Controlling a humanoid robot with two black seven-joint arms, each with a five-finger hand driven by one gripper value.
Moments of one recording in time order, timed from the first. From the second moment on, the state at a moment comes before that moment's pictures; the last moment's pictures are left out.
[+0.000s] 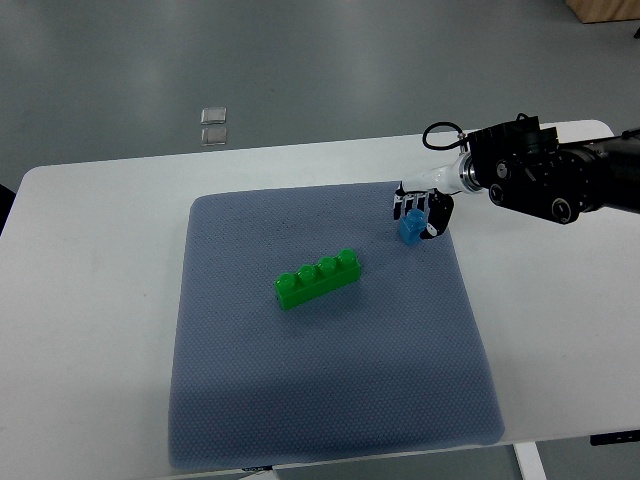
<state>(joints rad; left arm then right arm) 0.01 0.00 -0.09 -0.09 0.07 -0.04 -0.03 1.40 -0.22 -0.57 0.74 -0.83 0.25 0.09</state>
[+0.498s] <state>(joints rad) 0.01 0.00 -0.09 -0.09 0.07 -0.04 -0.03 1.38 -0.21 -0.57 0.74 -0.85 0.22 0.09</state>
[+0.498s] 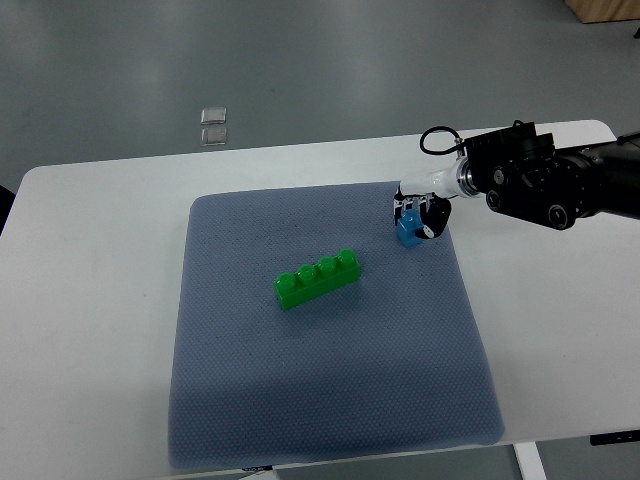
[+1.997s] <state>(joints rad) 0.01 0.00 -0.09 -0.09 0.07 -0.04 -0.03 1.84 -0.21 -0.62 1.08 -0.58 0.31 0.10</state>
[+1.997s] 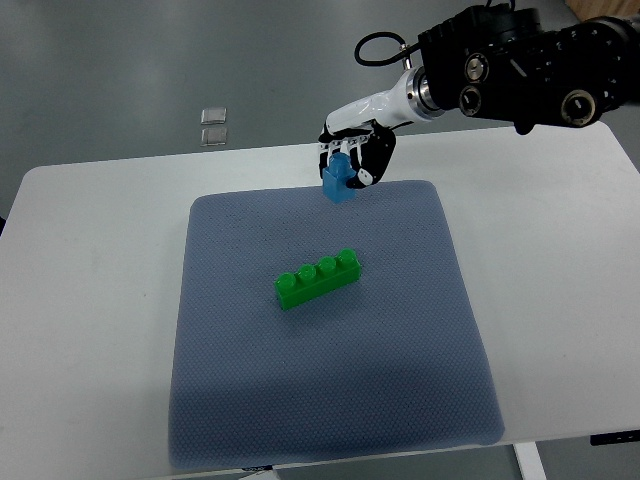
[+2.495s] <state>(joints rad) 0.01 0.00 -0.09 -0.09 0.07 -0.04 -0.03 1.75 -0.16 -0.60 1.12 -0.58 0.19 0.10</state>
